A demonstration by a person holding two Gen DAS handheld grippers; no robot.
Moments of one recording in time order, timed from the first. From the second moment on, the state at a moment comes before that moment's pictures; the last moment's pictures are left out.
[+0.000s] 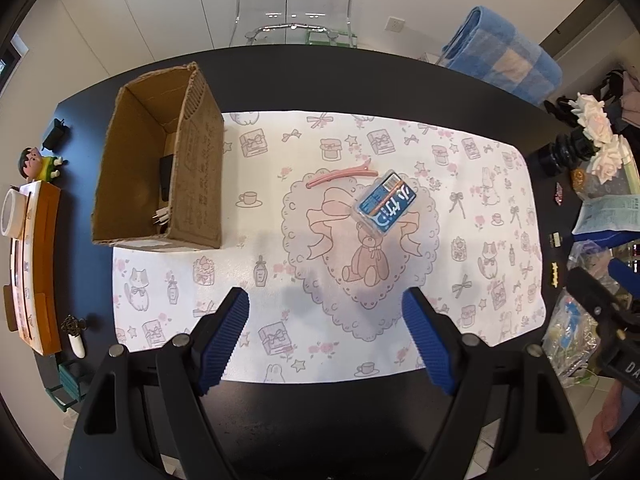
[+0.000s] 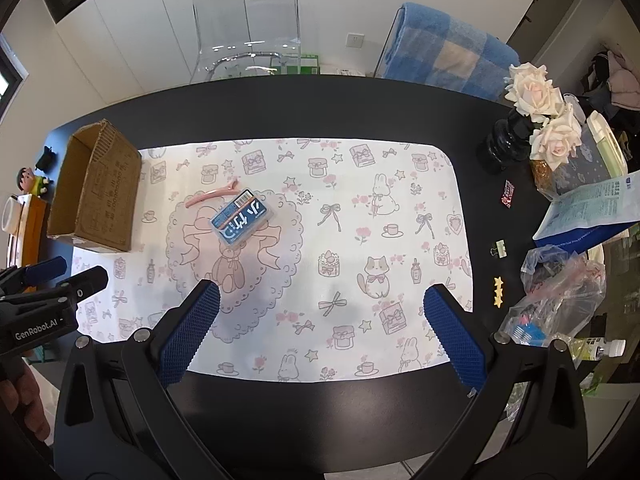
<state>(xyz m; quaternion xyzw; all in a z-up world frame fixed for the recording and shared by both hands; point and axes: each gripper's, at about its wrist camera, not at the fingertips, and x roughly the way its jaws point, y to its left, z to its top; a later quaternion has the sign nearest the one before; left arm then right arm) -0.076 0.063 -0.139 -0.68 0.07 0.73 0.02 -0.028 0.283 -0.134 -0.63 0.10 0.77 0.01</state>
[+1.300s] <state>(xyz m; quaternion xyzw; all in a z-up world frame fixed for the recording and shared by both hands) -0.193 0.073 -0.313 -0.72 0.16 0.67 0.05 -0.121 0.245 -0.275 -0.69 0.16 0.70 -0.02</state>
